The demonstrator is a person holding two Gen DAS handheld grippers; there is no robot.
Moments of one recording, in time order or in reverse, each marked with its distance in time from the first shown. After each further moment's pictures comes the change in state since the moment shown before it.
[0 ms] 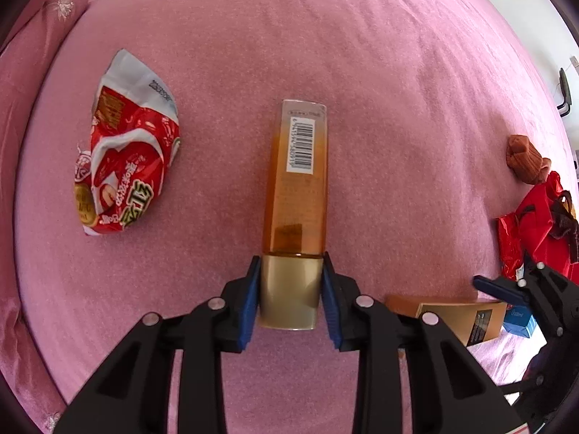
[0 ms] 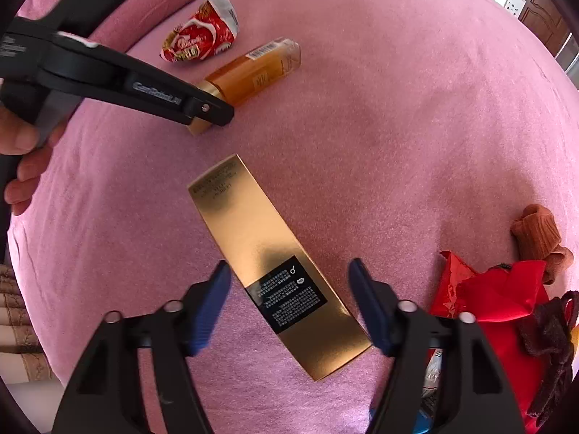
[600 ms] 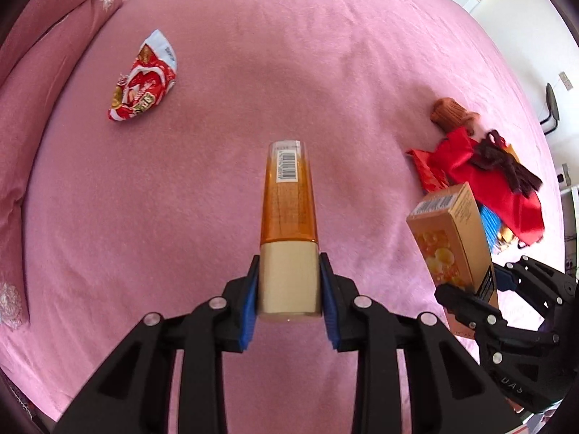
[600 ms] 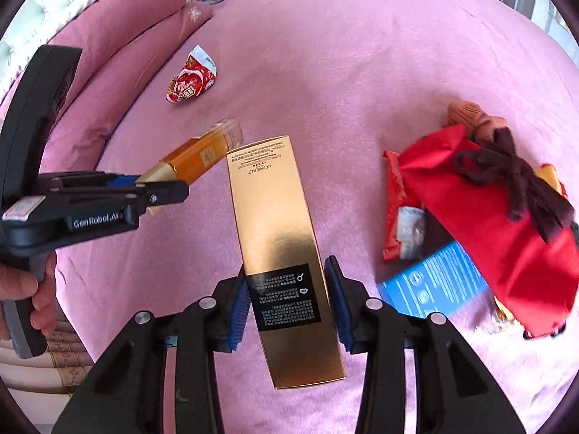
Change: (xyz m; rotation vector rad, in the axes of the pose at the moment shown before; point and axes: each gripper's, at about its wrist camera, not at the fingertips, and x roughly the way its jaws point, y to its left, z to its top) left arm -0.060 -0.074 -0.118 -0.051 -0.094 -0.031; right arm -0.096 -0.019 -0.108 0.285 -0.143 0.064
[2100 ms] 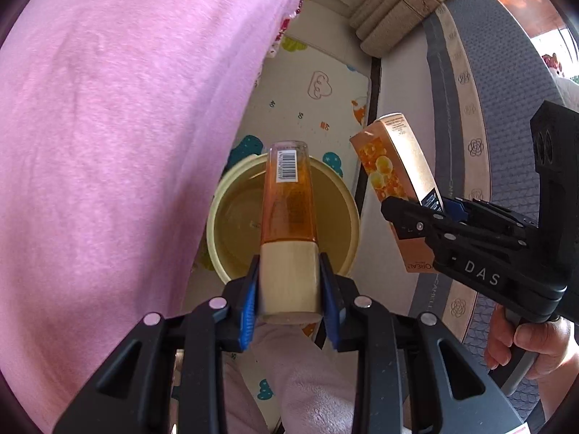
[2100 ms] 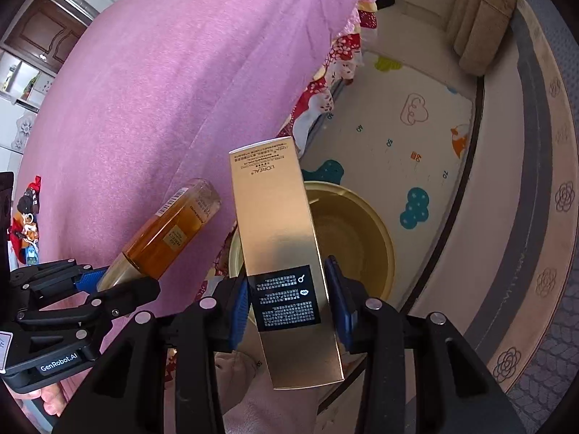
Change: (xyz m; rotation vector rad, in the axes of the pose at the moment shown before) left arm 0.065 -0.634 -0.439 1.217 0.457 -0.312; right arm -0.235 -0.274 -0.670 1.379 -0.181 -0.317
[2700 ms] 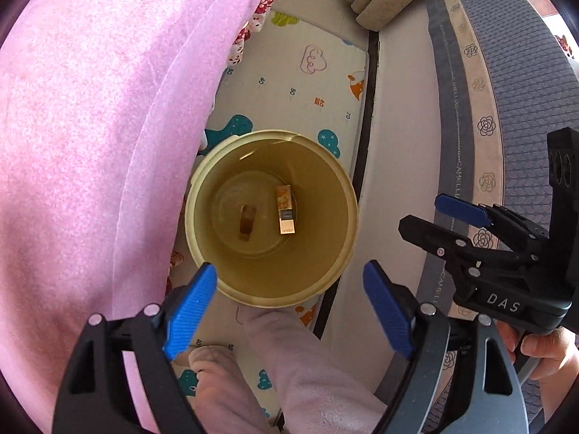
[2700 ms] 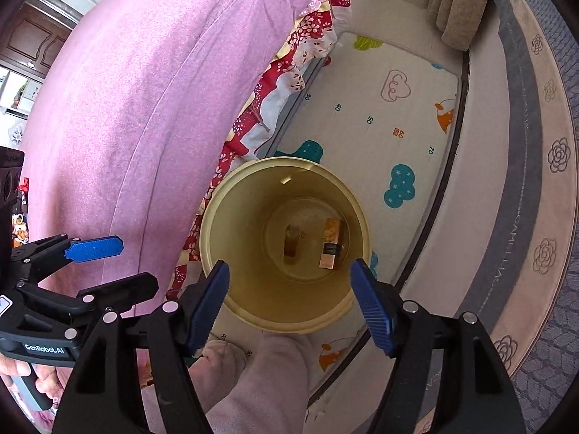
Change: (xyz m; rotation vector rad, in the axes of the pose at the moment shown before) left arm 0.034 -0.018 0.008 0.024 0.085 0.003; right arm 0.013 -0.048 -0.020 0.037 0.038 -0.015
